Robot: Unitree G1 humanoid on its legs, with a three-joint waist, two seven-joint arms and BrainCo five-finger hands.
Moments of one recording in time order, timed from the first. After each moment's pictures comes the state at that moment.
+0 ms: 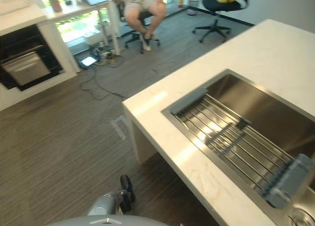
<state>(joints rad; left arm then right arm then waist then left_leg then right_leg) 0.11 0.38 0.68 -0.19 -0.45 -0.43 0.32 0.23 -0.18 -0.37 1.08 0.51 0.17 0.18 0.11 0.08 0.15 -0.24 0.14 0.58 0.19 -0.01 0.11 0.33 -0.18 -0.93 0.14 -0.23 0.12</state>
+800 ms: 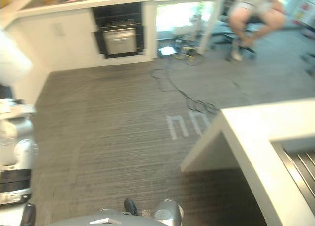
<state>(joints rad) -0.26 0.29 0.14 -0.06 -0.53 -0.39 0.17 0.34 -0.06 -0.51 1.10 0.61 0.16 0.17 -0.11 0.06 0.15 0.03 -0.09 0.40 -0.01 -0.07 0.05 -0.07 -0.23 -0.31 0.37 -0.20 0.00</state>
